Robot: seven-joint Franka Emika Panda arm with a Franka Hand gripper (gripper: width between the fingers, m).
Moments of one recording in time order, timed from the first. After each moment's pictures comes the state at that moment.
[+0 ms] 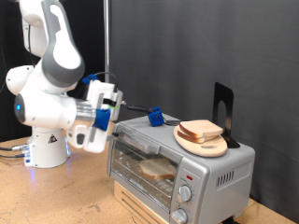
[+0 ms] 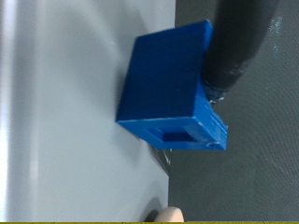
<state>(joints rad) -0.12 -0.14 -0.13 -2.61 1.23 1.70 -0.17</state>
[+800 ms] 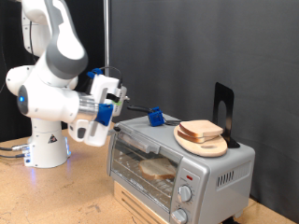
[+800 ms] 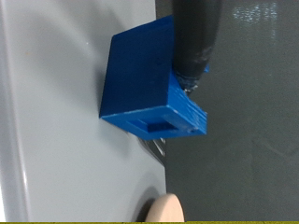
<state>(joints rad) -0.16 -0.17 -0.15 -2.59 1.19 1.66 -0.04</state>
